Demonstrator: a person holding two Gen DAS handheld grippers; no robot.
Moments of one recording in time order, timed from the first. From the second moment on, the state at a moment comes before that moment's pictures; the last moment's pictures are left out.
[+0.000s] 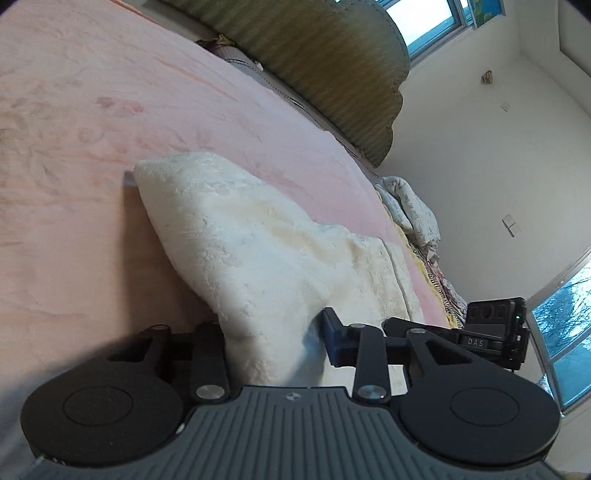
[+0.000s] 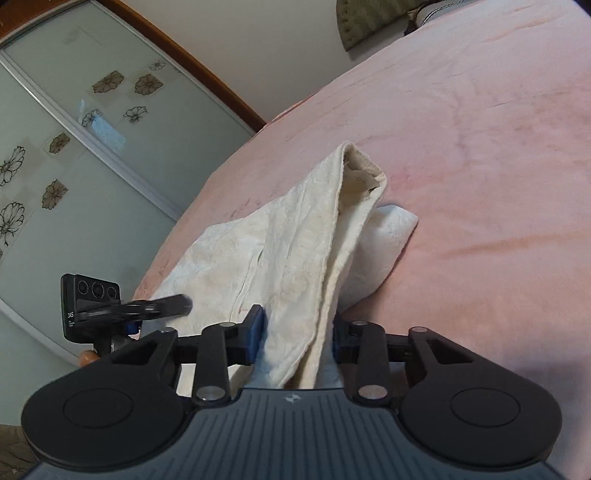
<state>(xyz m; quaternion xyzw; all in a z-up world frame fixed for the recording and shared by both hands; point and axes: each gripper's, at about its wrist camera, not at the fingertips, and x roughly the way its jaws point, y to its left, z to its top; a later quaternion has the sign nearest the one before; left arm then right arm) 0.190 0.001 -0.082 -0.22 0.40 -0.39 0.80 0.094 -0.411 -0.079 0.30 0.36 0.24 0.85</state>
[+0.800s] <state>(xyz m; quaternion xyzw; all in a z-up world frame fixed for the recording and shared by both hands) 0.275 0.042 -0.029 -0.07 0.35 -0.25 0.90 0.232 -0.318 -0.044 0.19 0.33 0.24 0.89</state>
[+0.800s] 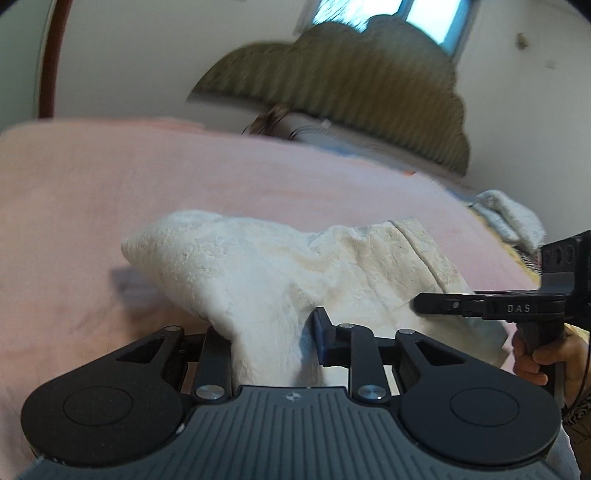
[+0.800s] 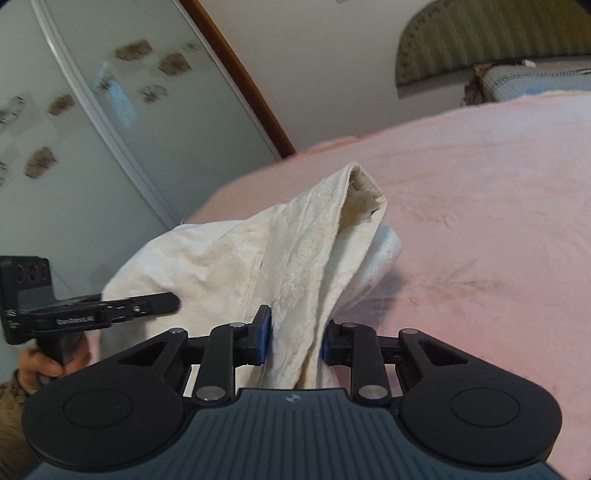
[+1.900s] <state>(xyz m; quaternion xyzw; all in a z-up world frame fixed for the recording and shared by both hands) 0.187 0.104 -0.050 -0.32 0.45 -0.23 0.80 0.134 -0.230 -0.044 -0.06 0.30 0.17 0.94</state>
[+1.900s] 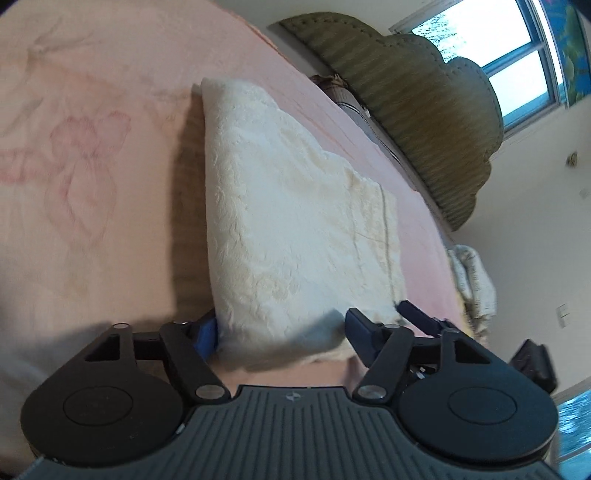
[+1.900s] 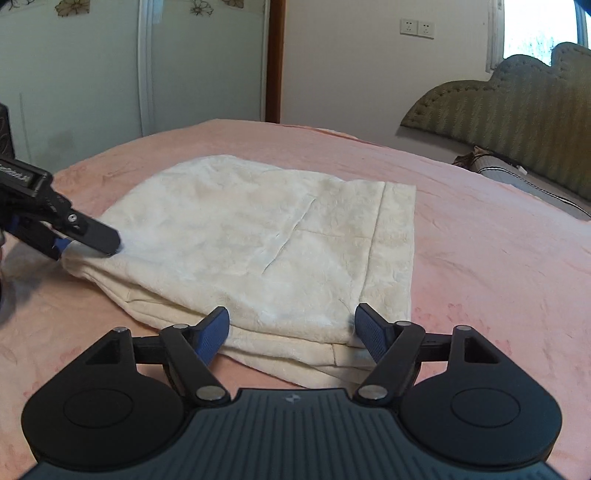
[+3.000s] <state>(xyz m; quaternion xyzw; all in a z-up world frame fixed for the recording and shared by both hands) 0.087 0.008 -0.029 0.01 0.34 -0.13 0.93 0.060 -0.207 -0.060 -0.04 0.33 0.14 0.93</state>
